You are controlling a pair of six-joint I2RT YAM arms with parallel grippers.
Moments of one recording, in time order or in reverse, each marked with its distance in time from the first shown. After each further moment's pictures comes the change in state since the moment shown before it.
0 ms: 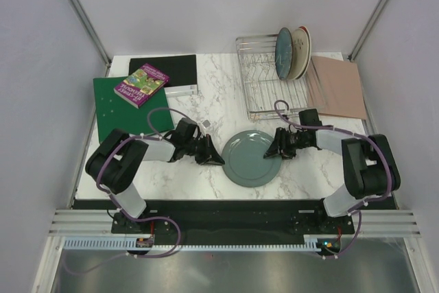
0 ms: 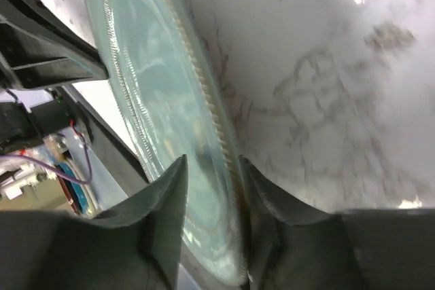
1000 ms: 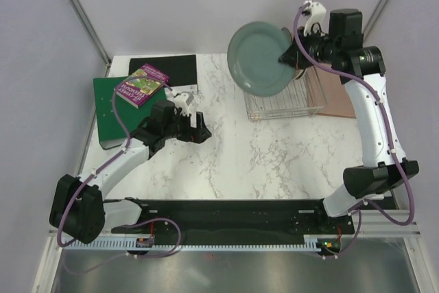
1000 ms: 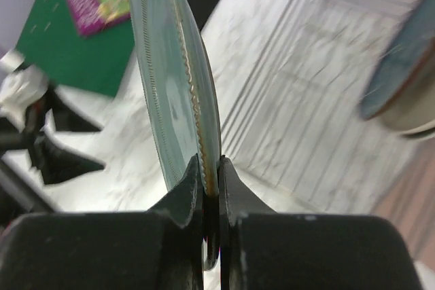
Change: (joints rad) left arm 0.109 -0.453 0.132 -0.374 -0.288 0.494; right arm 0.027 -0.043 1.270 -0.691 0.272 -0.317
